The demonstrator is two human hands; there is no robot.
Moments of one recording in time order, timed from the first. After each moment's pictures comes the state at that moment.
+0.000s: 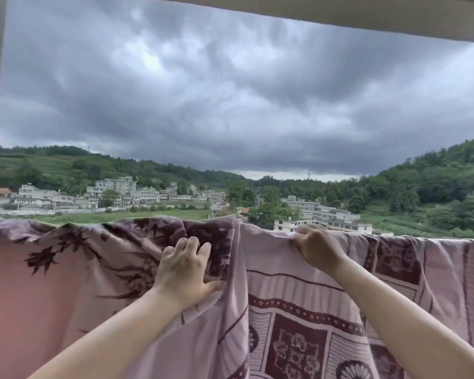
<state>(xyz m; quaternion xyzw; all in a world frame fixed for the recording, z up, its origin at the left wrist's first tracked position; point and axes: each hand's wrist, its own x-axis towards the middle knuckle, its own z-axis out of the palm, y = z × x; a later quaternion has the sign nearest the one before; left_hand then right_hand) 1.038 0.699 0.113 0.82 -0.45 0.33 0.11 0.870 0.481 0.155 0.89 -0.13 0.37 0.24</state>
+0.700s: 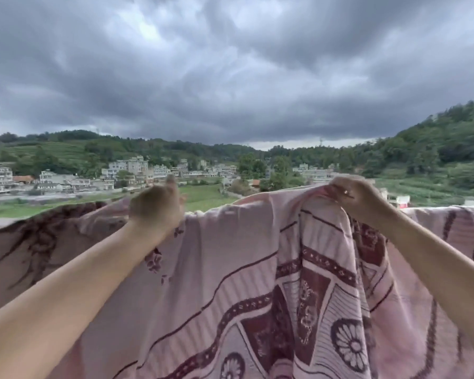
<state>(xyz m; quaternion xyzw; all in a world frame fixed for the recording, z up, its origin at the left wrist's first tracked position) 0.976 0.531 0.180 0.86 -0.33 0.36 0.15 0.756 0.277 0.181 0.88 -0.11 0.46 -0.05</state>
